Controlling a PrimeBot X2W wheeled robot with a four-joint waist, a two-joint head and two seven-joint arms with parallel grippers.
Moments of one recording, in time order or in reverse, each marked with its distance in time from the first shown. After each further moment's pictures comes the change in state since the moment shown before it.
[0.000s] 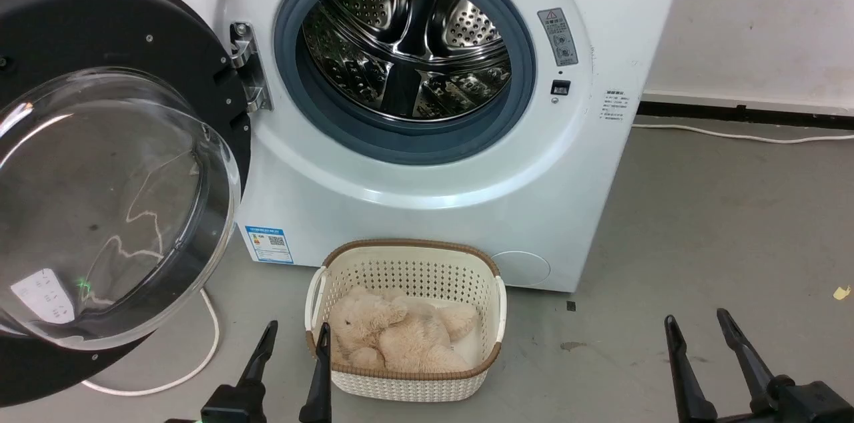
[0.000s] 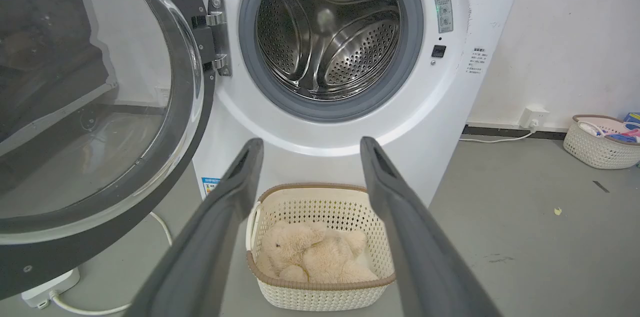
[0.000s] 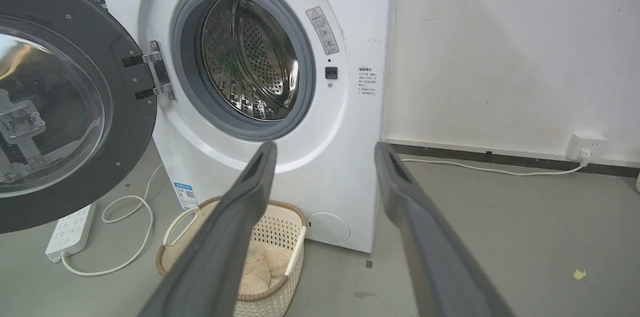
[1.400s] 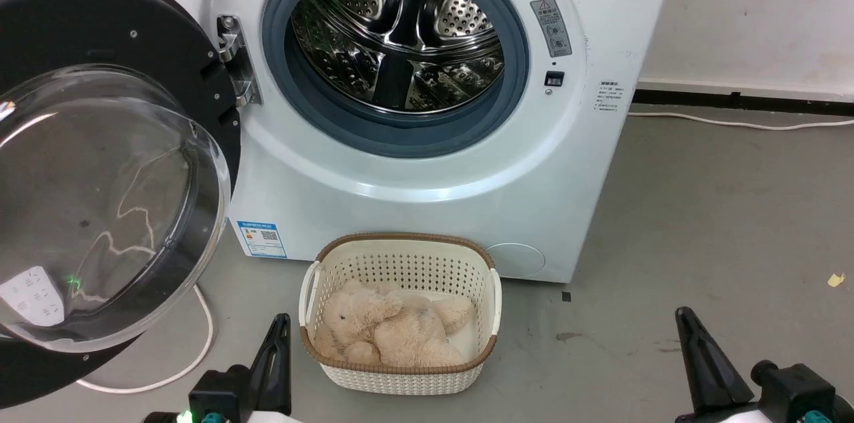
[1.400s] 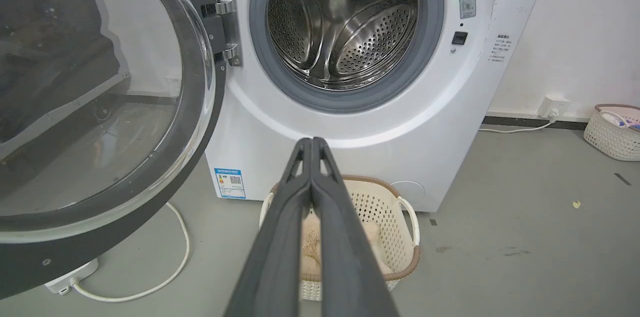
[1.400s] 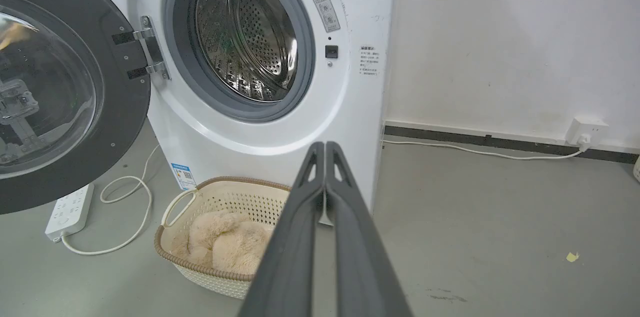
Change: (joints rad) left arm -0.004 -0.038 0.087 -0.007 0.061 -0.035 0.068; right arm -0.027 0.000 0.016 0.007 -0.013 0.000 0.067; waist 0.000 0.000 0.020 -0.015
